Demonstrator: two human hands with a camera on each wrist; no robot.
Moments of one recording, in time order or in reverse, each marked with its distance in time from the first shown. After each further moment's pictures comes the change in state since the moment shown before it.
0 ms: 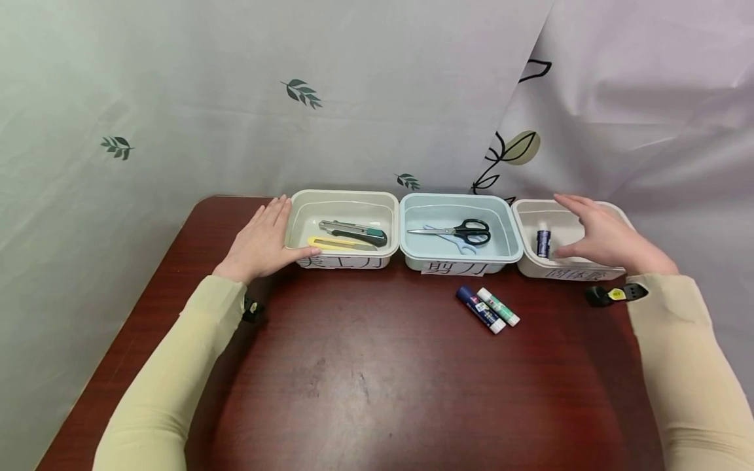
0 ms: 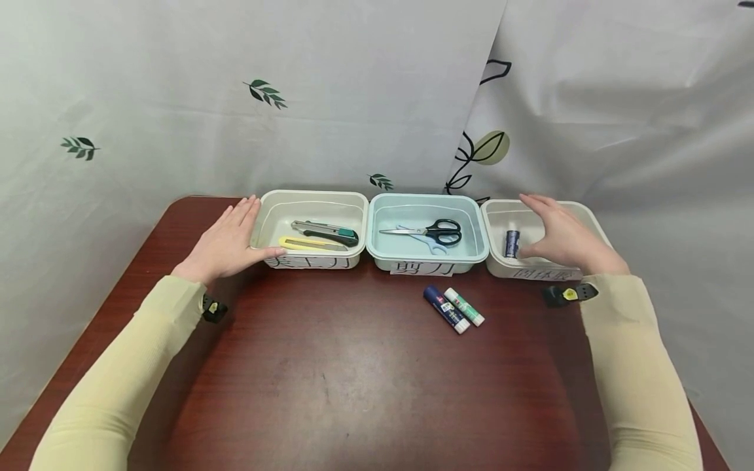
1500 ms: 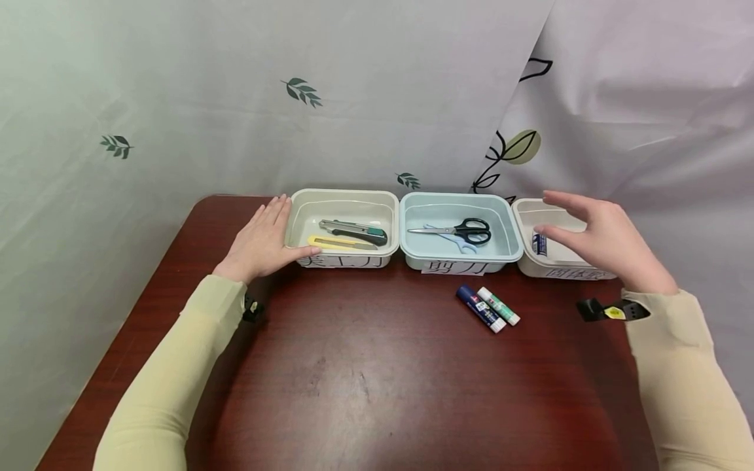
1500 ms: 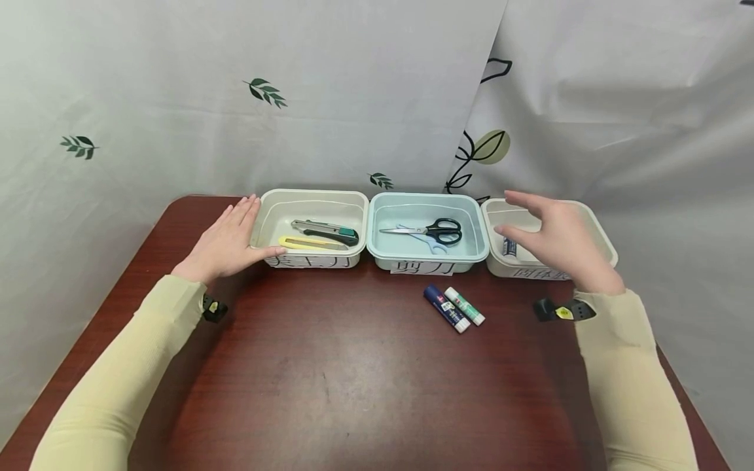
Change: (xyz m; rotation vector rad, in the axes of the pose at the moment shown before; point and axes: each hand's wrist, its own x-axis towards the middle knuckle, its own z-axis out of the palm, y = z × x) left_hand 0.000 0.000 0.000 -0.008 -0.004 -0.007; right_hand -0.022 -0.050 -0.001 0.149 0.260 -0.009
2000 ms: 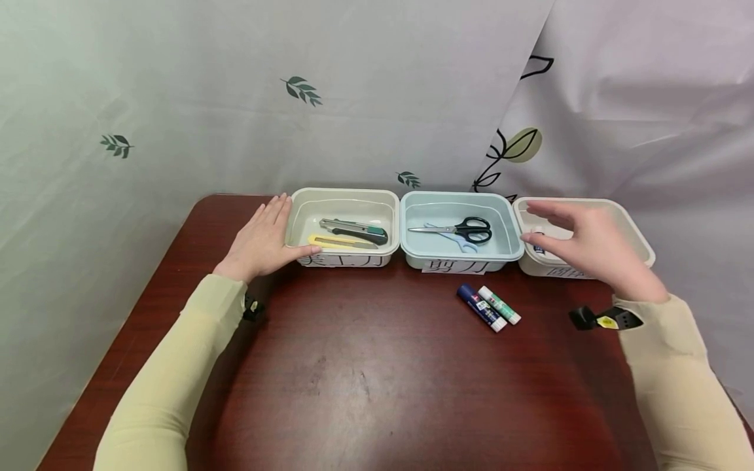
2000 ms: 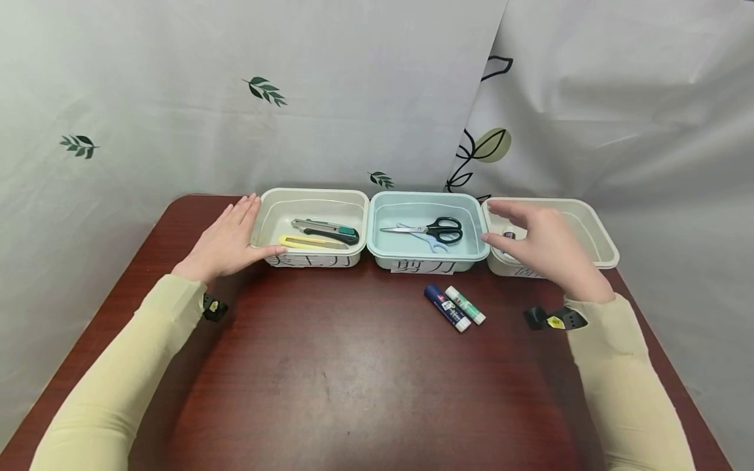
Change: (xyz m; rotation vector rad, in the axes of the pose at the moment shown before) left_hand 0.000 0.001 -0.001 0.002 -0.005 0.001; right_hand 0.000 -0.015 0.016 -0.002 0.048 -0.165
